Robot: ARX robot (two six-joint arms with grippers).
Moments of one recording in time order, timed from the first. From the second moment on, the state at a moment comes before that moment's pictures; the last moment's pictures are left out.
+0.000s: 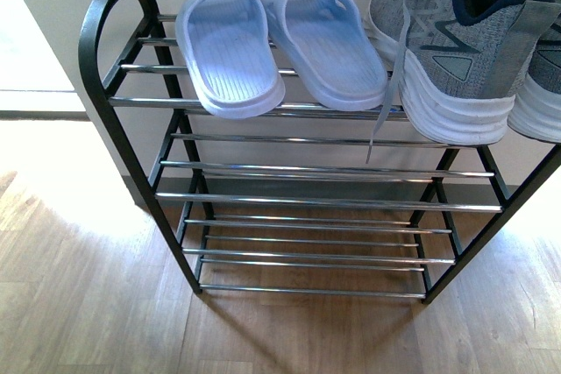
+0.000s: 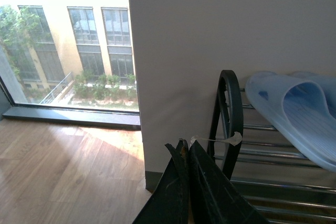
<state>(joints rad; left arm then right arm) 0.00 0.60 0.10 0.50 -0.01 0.00 0.00 0.00 0.02 0.00 0.00 0.00</state>
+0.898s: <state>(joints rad) 0.00 0.21 0.01 0.21 0.00 0.00 0.00 0.00 0.02 0.00 0.00 0.00</state>
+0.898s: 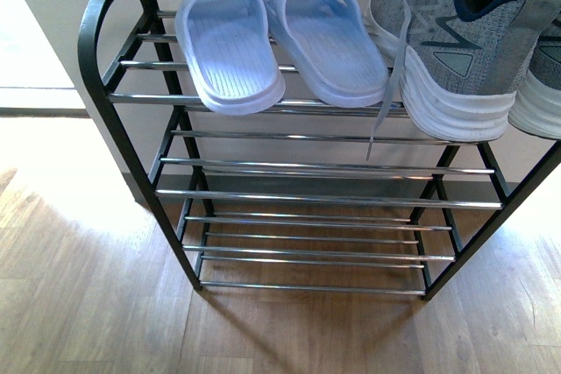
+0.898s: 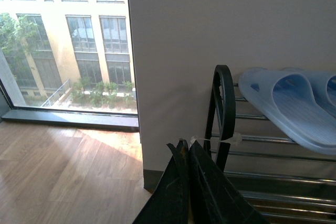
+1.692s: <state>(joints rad) 0.00 0.02 0.01 0.00 0.00 0.00 0.00 0.00 0.02 0.00 0.00 0.00</state>
